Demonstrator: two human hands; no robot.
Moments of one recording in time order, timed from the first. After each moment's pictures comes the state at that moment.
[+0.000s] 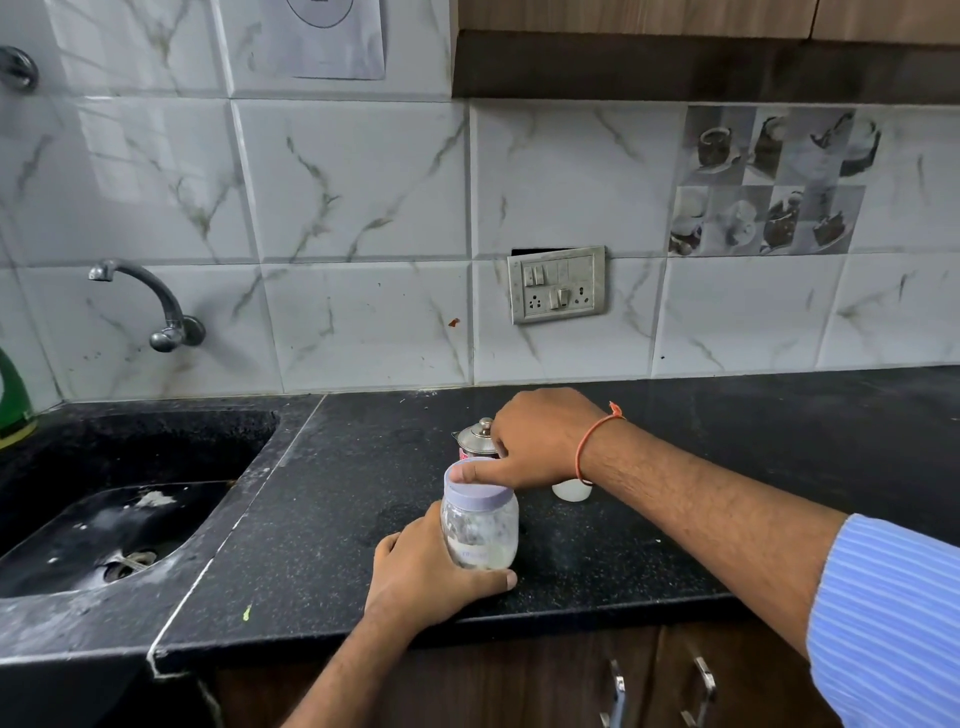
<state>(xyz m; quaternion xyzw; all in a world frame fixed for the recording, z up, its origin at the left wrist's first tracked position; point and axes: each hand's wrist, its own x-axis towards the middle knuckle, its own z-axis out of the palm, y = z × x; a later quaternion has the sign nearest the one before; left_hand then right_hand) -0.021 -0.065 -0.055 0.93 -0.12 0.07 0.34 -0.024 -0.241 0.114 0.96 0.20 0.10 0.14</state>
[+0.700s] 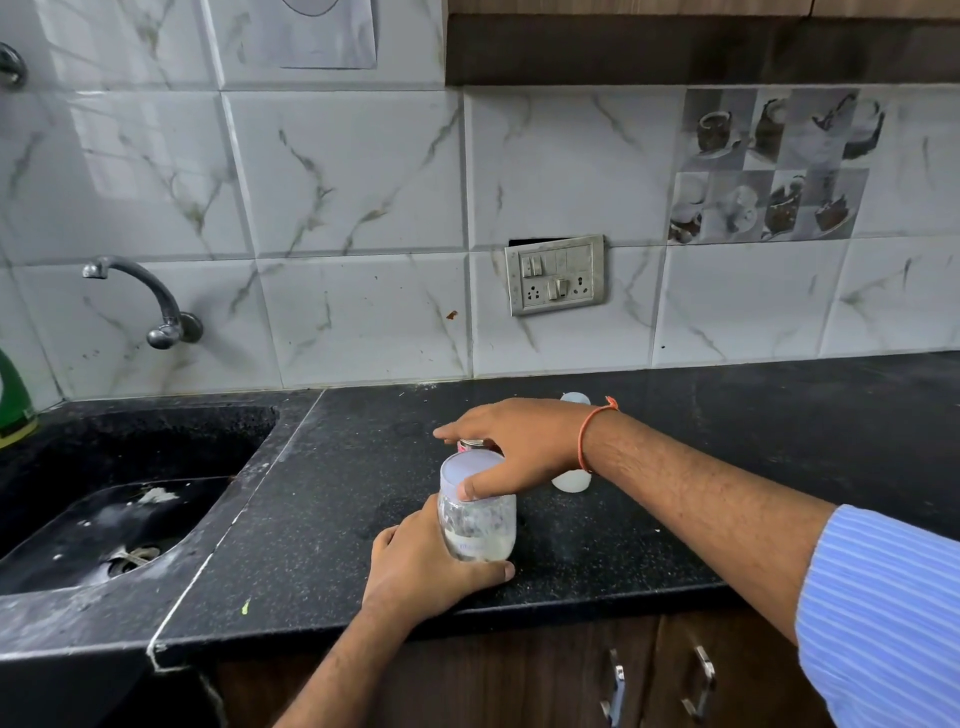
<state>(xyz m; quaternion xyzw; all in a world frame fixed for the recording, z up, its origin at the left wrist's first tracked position) -0.020 -0.064 -0.057 0.93 -0.13 0.07 0.34 -0.019 -0.245 0.111 0.95 0.30 -0.03 -0.02</state>
